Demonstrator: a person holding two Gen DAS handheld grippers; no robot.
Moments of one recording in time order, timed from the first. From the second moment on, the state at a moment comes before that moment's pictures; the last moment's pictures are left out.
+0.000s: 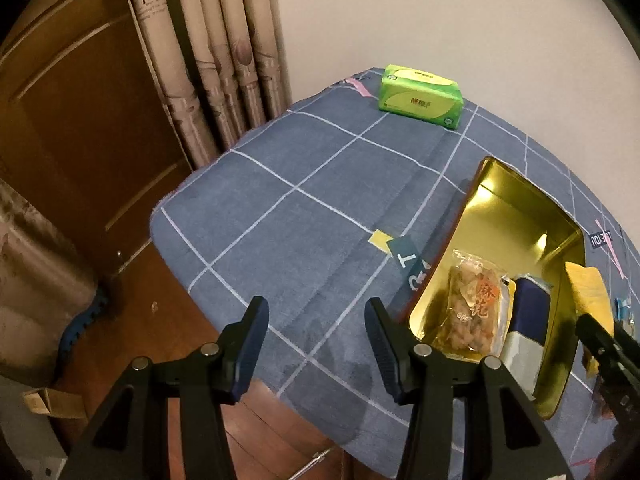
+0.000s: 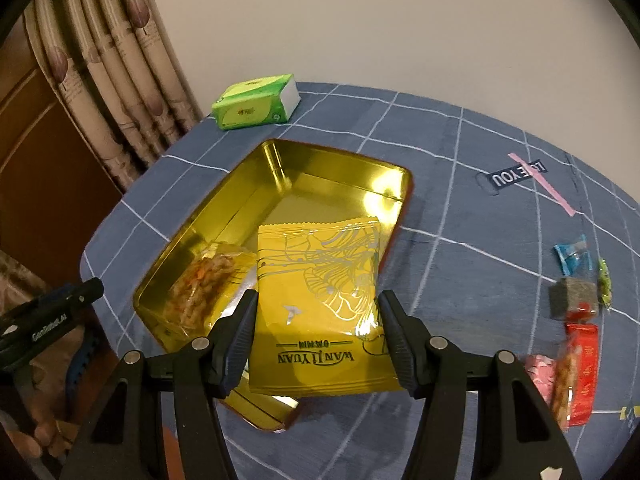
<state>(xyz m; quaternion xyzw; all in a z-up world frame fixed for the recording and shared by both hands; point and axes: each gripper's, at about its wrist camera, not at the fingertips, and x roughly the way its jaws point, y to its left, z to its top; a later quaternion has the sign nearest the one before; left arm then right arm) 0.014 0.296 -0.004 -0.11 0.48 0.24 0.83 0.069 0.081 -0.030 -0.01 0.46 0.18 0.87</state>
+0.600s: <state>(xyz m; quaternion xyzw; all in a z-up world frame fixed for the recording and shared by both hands) 0.016 0.296 -0.007 -0.11 0.49 0.24 0.83 0.075 0.118 -0.054 -0.05 0.47 0.20 0.86</state>
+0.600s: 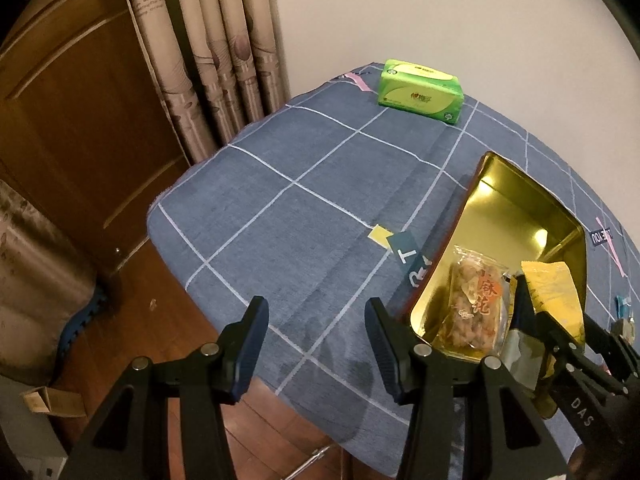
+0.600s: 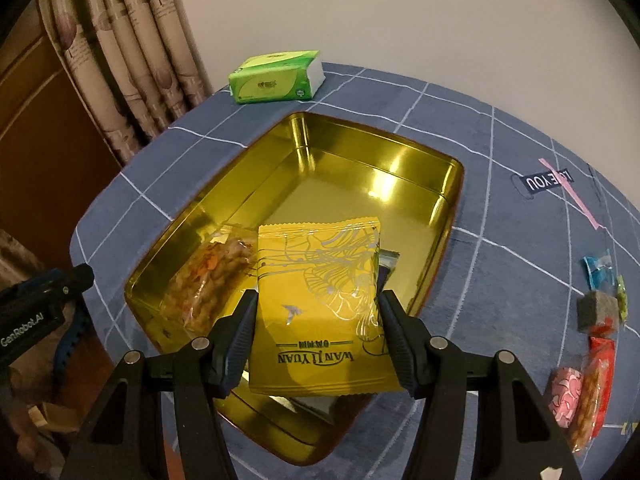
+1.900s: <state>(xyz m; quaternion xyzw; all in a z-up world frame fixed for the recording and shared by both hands) 0.017 0.294 -0.003 -0.10 0.48 0.23 0.84 0.048 0.055 -0.003 -0.05 0.40 0.21 0.89</state>
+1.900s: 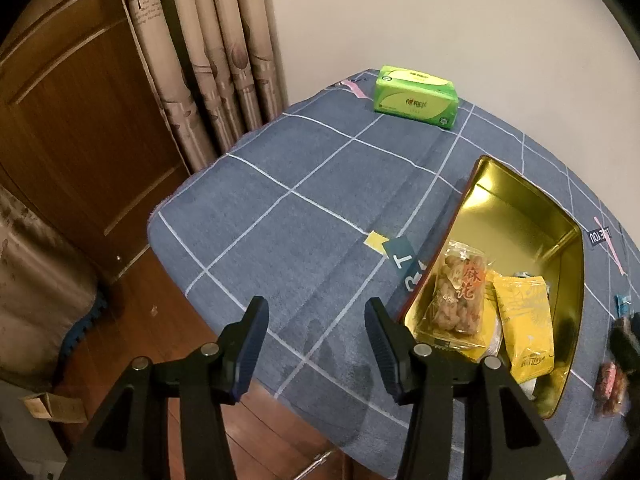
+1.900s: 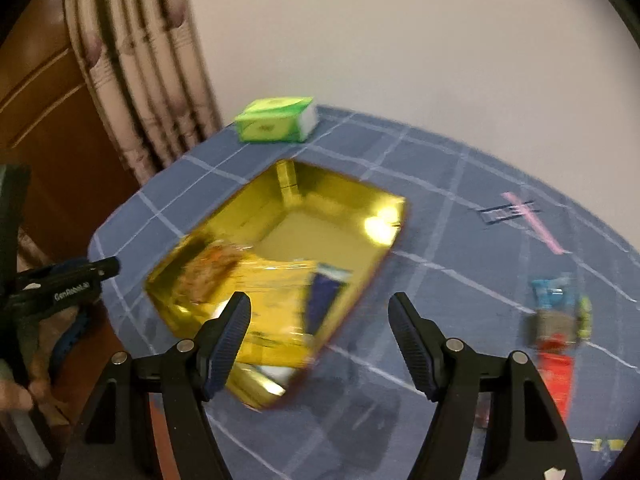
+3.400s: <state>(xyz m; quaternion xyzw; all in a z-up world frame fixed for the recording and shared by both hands) 0.060 0.030 -0.024 0.03 0.53 0.00 0.85 0.057 -0.173 -0.100 0.03 0.47 0.06 0.88</state>
